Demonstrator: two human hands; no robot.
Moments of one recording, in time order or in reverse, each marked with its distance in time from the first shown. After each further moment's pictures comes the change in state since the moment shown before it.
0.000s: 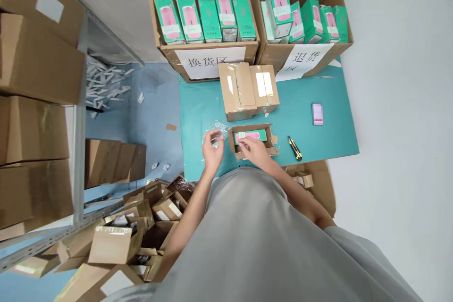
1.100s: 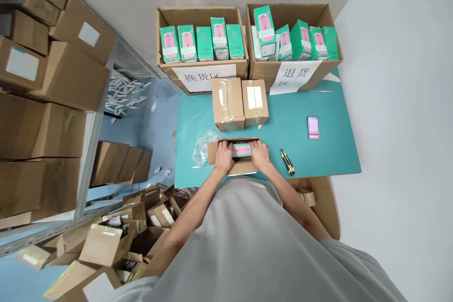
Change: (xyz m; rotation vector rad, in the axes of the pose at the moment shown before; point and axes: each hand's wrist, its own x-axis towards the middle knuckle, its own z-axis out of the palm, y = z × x) left_hand -0.008 0.025 0.098 1.030 -0.521 0.133; right_hand 0.006 0.097 -0.047 -0.634 -0.219 0.121
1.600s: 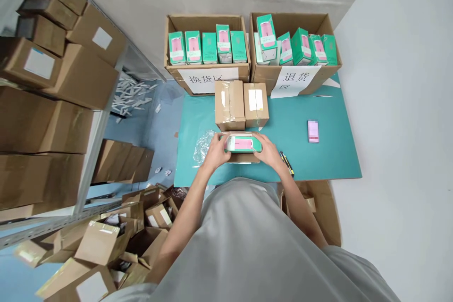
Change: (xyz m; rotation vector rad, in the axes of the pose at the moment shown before) left_hand -0.007 -0.019 -0.051 -0.497 0.235 0.091; right_hand -0.020 0.036 -0.052 0.615 0.216 -0.127
